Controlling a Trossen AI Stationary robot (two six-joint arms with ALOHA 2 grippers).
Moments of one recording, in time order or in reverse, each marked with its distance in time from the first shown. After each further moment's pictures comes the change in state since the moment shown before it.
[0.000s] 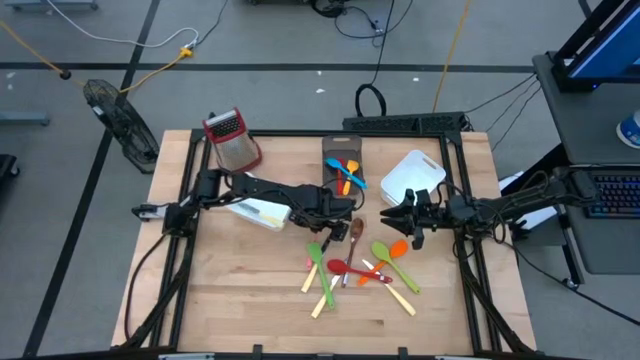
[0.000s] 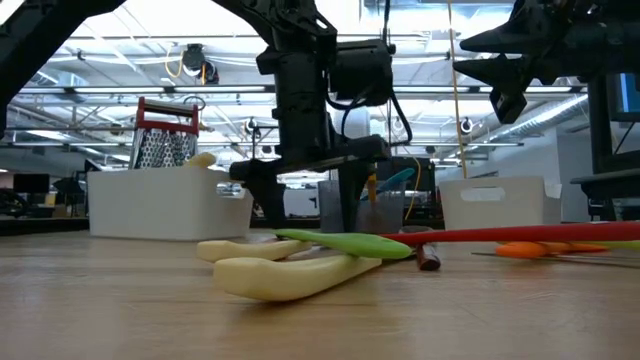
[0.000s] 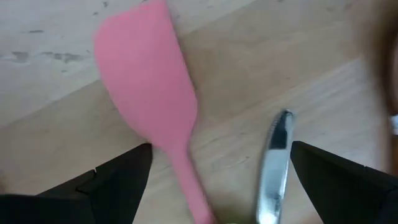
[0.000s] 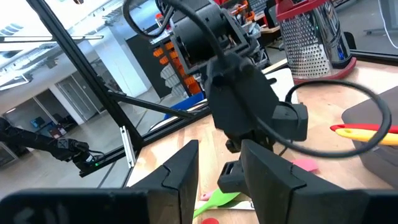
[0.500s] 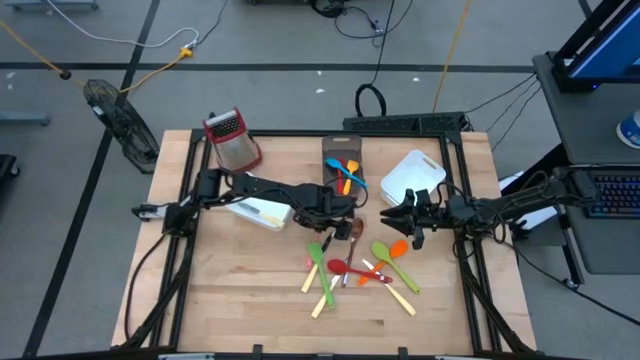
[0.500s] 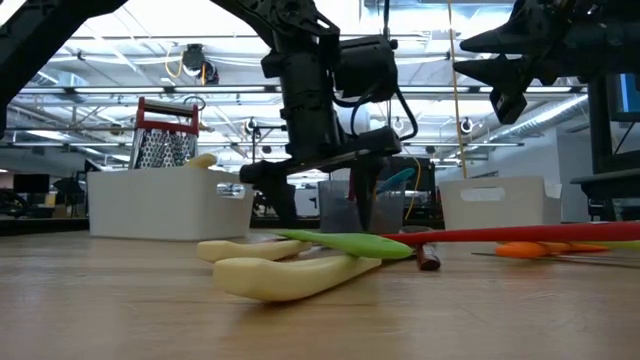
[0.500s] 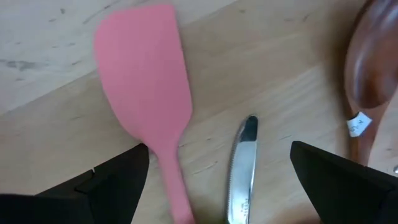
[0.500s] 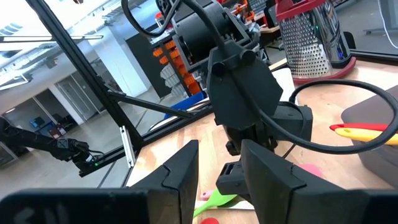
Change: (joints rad) left arm -0.002 0.009 0.005 0.102 0.053 -0.013; right arm 0.000 0.000 -0.001 -0.002 0.001 0.000
